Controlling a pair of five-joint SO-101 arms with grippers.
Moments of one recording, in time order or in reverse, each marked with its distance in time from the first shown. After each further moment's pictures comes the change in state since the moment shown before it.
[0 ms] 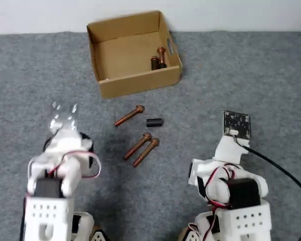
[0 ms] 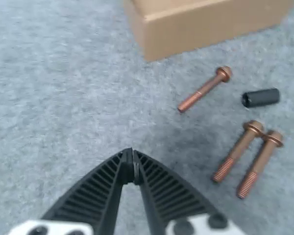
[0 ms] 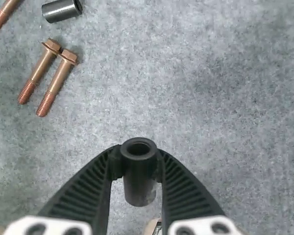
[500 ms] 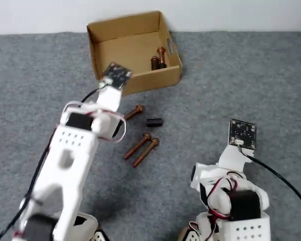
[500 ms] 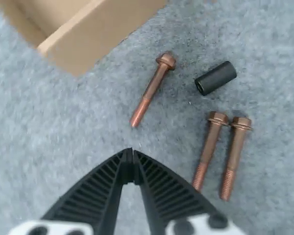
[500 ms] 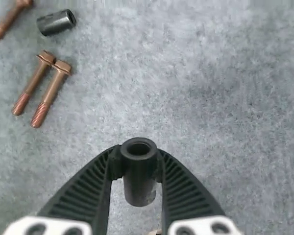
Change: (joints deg) left arm 10.0 46.2 -32.1 0.0 -12.8; right arm 2.5 -7.6 6.4 -1.8 0.0
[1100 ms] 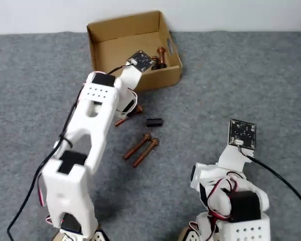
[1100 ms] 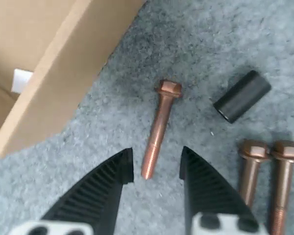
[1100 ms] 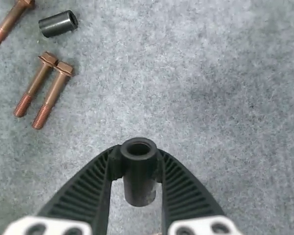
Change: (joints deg) left arm 0.0 44.4 -43.5 12.5 -12.0; right arm -0.2 -1.6 0.3 -0.3 0.0
